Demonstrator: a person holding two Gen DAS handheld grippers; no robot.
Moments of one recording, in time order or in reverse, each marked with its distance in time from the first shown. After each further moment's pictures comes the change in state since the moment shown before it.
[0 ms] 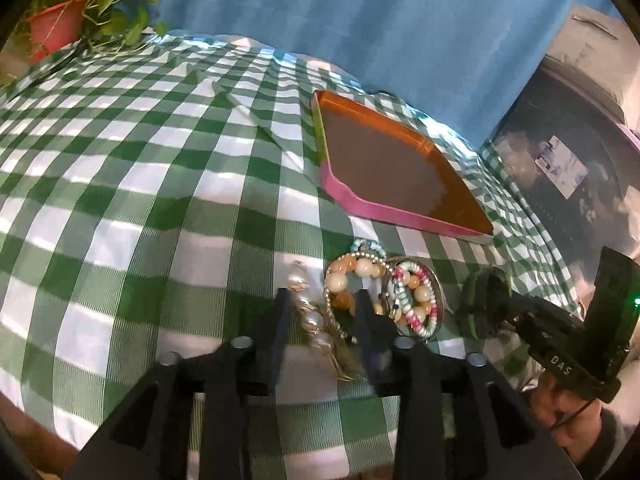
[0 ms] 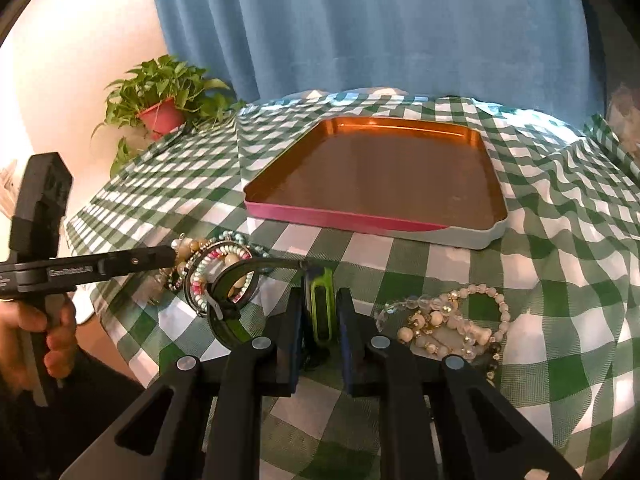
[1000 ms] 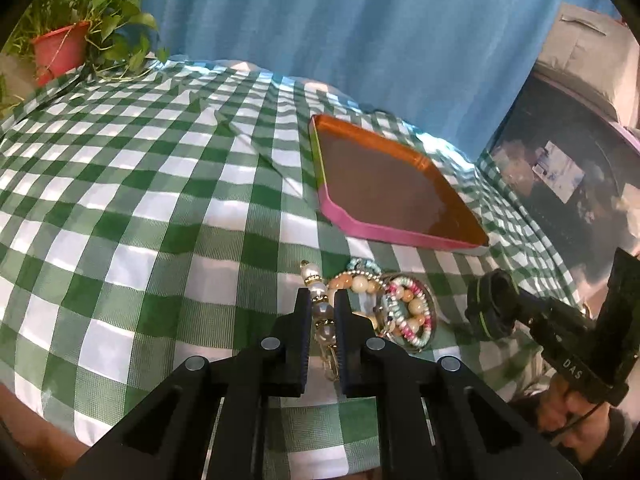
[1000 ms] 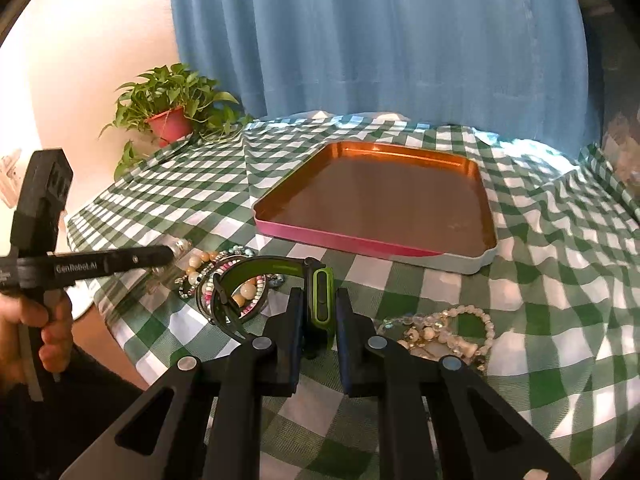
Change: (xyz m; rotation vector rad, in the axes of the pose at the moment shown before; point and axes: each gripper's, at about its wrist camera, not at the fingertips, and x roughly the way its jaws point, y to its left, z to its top) left arm -0.017 -0.005 0.008 0.037 -0.078 0.027; right arm -0.020 0.007 0.004 -0.061 -0.077 -0.025
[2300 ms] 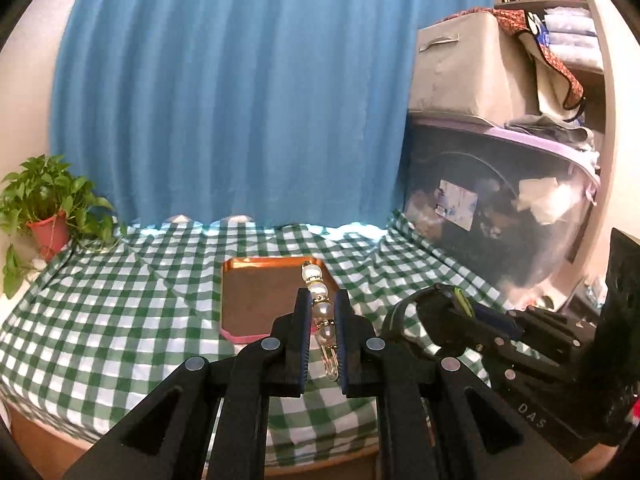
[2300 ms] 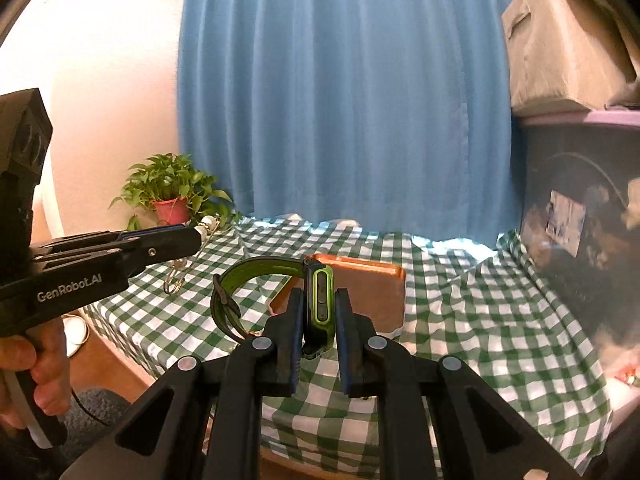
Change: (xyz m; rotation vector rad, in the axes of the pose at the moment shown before) left arm -0.183 -0.190 0.015 0.308 -0.304 -0.034; right arm -0.206 0.056 0.040 -0.020 -0.280 -0.168
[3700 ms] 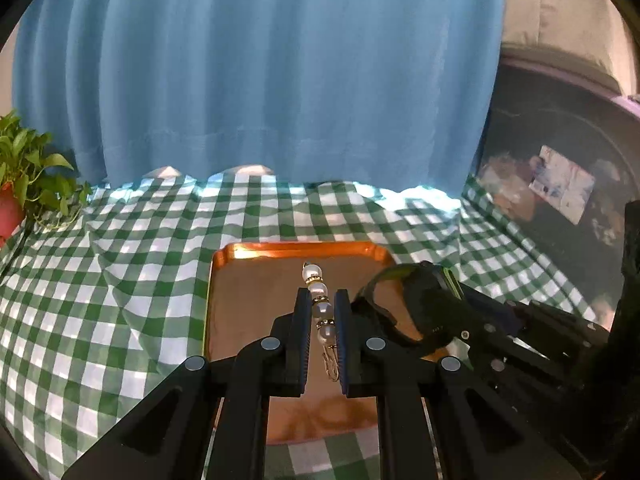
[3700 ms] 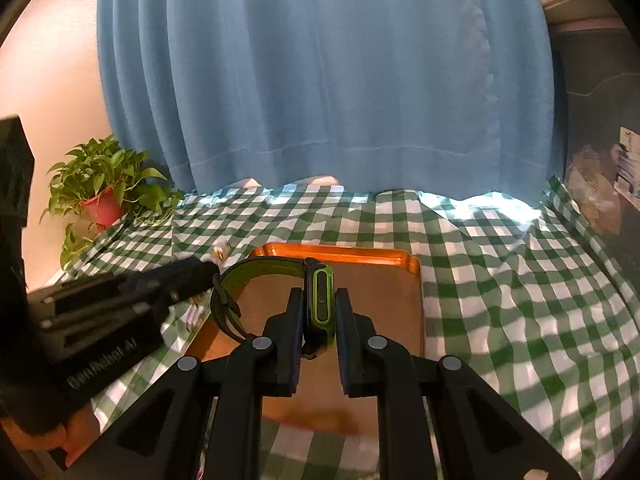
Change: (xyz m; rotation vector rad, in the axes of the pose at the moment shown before) left arm 0.281 0.076 0.020 -0.054 0.202 0.105; right arm 0.262 -0.076 0.016 0.144 0.189 -0.007
